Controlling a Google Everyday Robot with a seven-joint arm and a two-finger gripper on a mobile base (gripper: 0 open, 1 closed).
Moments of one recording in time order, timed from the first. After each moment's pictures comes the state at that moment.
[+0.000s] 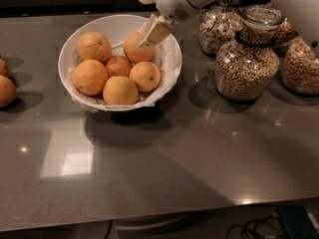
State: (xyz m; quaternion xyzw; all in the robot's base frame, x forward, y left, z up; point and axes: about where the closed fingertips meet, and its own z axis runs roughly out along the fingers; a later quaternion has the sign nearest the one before) arm 0.648 0.023 0.999 -0.68 0.58 0.05 0.45
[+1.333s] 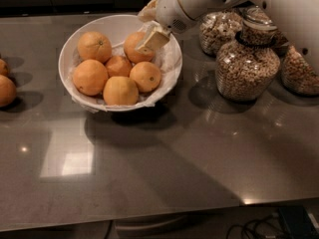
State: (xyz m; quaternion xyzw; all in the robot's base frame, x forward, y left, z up) arm 0.653 0.025 0.969 -0.67 0.60 0.08 0.43
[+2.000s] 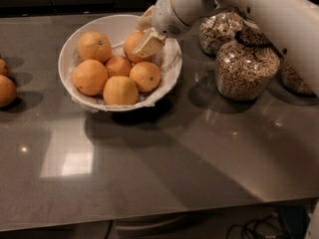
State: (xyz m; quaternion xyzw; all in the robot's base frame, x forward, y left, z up) arm 0.668 0.034 0.945 -0.67 0.61 0.10 0.41
